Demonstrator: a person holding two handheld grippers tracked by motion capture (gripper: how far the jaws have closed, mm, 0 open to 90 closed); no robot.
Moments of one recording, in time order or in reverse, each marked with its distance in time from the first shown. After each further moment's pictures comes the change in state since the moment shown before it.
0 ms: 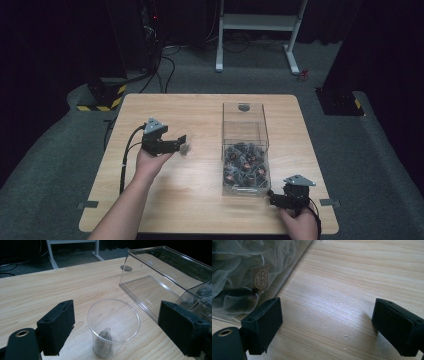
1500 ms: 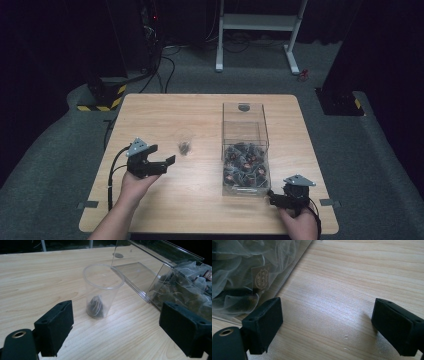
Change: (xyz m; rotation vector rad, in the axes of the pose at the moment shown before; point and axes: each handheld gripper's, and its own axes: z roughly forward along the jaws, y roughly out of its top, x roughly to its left) left arm -0.004 -0.048 -0.056 0.013 -0.056 -0.037; right arm 0.000 0.000 0.000 0.000 0.001 0.003
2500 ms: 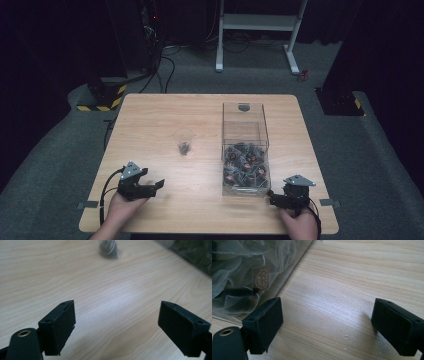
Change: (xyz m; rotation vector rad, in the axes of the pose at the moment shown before) left arm 0.013 -0.079 -0.016 0.173 0.064 0.047; right arm 0.000 0.000 0.000 -0.001 0.000 -0.005
